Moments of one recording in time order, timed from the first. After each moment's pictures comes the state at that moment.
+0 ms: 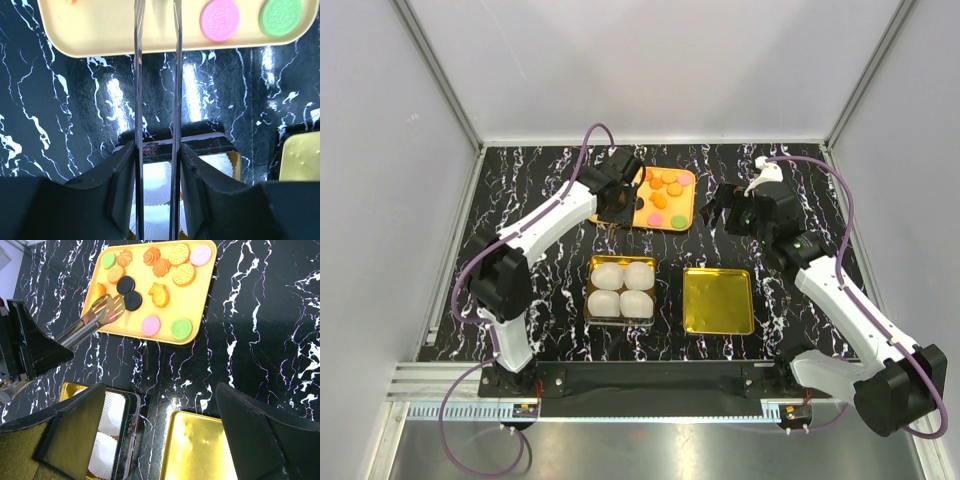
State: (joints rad) left arm -0.60 1.84 1.64 -0.88 -0.18 -0.39; right arm 0.41 1.11 0.96 -0.29 0.04 0.48
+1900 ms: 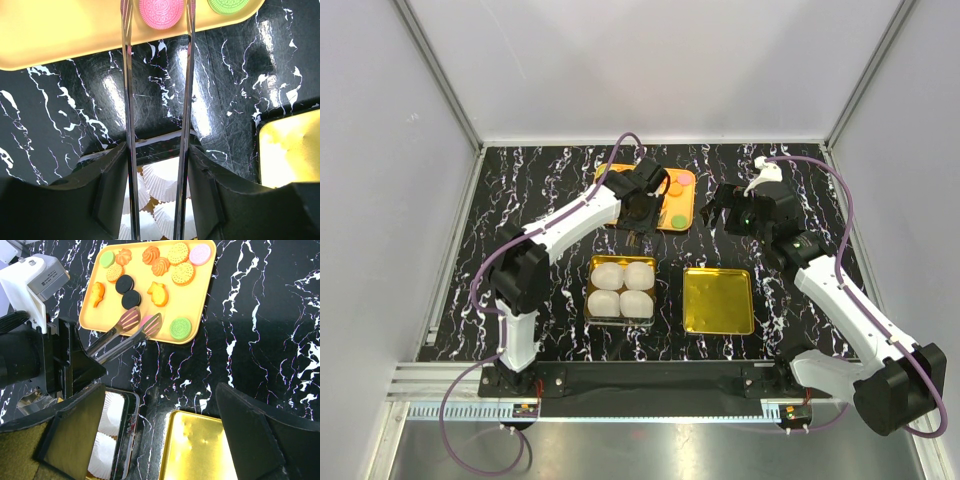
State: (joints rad) left arm -0.70 1.95 1.72 -0.89 -0.14 -0.37; right arm 0.41 1.11 0.96 -0.29 0.04 0.47
